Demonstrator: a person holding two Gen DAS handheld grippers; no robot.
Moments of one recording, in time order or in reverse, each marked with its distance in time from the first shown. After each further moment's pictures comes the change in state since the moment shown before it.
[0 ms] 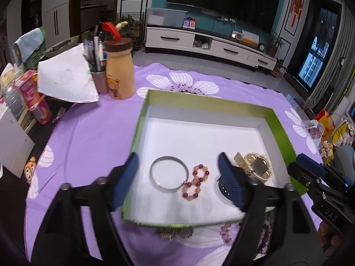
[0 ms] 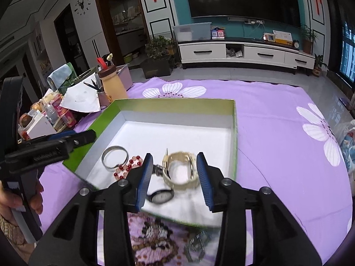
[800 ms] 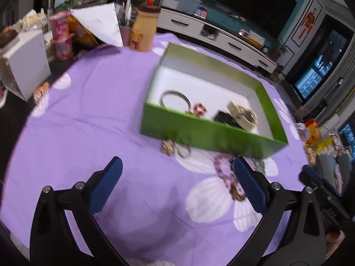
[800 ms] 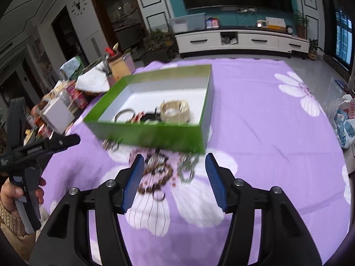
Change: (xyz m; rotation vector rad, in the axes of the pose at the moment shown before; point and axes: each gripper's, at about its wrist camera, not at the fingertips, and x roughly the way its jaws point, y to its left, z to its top) left arm -0.058 0.025 -0.096 -0.171 0.107 -0.084; right arm -0.080 -0.014 -0.079 0.043 0.072 0.035
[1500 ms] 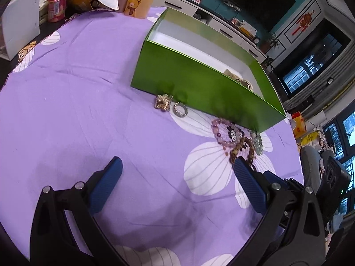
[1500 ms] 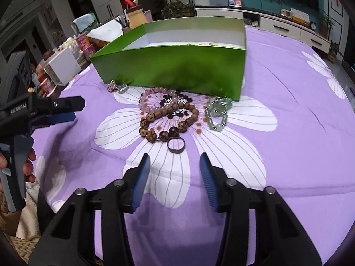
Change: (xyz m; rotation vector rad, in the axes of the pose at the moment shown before) left arm 0.026 0.016 -0.041 -0.041 0.092 -0.111; right arm 0.051 0.024 -0.055 -0.132 0.165 0.031
